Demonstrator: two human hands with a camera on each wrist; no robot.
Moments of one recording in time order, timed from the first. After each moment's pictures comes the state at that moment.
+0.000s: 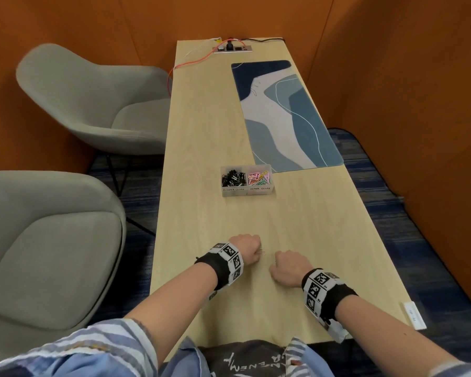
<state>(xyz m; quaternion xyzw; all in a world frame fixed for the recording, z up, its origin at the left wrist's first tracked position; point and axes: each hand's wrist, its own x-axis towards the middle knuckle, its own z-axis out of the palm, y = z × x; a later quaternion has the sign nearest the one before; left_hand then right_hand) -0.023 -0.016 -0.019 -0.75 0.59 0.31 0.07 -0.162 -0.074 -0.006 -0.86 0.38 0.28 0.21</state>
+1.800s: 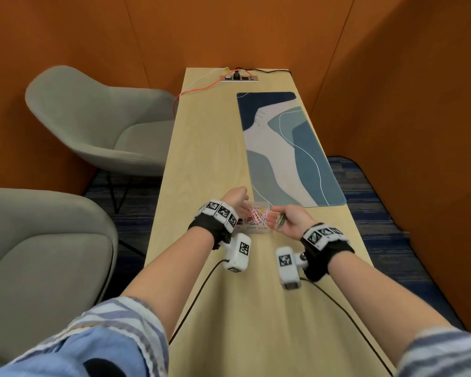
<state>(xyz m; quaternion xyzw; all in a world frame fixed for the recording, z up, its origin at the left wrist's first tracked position) 0.074 -0.139 0.079 -0.71 0.08 0.53 -0.46 -0.048 -0.220 0.060 -0.38 0.52 -0.07 0.76</state>
